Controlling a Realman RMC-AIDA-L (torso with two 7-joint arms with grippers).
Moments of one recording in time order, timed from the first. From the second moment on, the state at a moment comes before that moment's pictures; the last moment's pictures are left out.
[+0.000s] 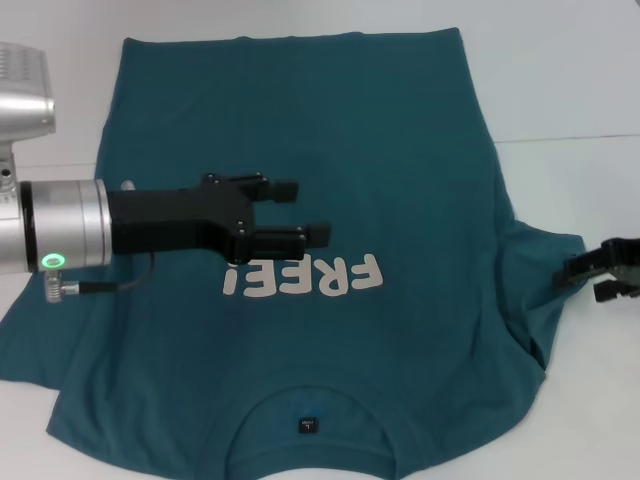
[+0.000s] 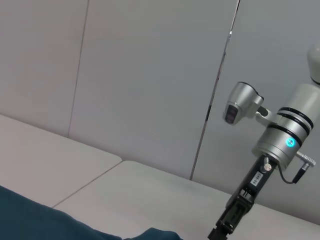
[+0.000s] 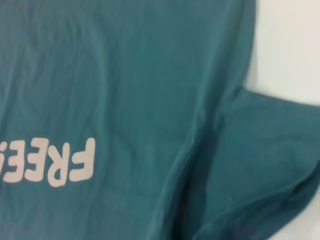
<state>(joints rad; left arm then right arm) -0.72 -2.06 -2.27 -0.69 -1.30 1.48 -1.57 0.72 1.88 -0.64 -0.75 -2.62 -1.48 2.62</state>
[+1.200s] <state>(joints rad) -0.71 -2.06 -2.27 -0.70 -1.30 1.49 -1.56 0.77 1.95 -0.70 -0.67 -2.63 -1.31 2.60</state>
